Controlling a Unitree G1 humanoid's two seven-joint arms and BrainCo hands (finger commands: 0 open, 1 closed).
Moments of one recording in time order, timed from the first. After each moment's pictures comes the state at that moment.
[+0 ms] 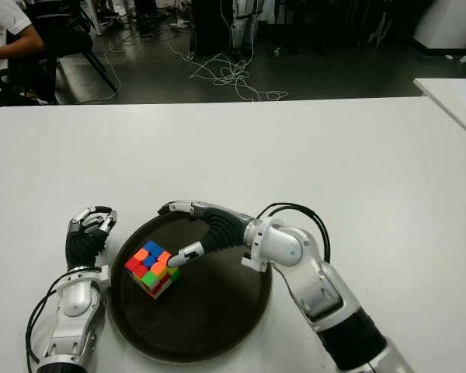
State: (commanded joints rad) left arm 0.02 -0.07 0.12 0.32 0.07 -0.22 0.25; right arm -0.26 -0.26 0.44 -0.16 -0.27 0.12 0.61
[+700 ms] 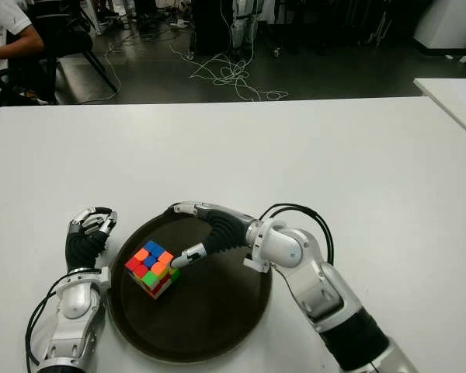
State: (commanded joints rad) left arm 0.02 -0.07 0.12 0.31 0.07 -0.21 0.26; right arm -0.24 -0.26 0.38 -0.17 -0.28 0.10 0.52
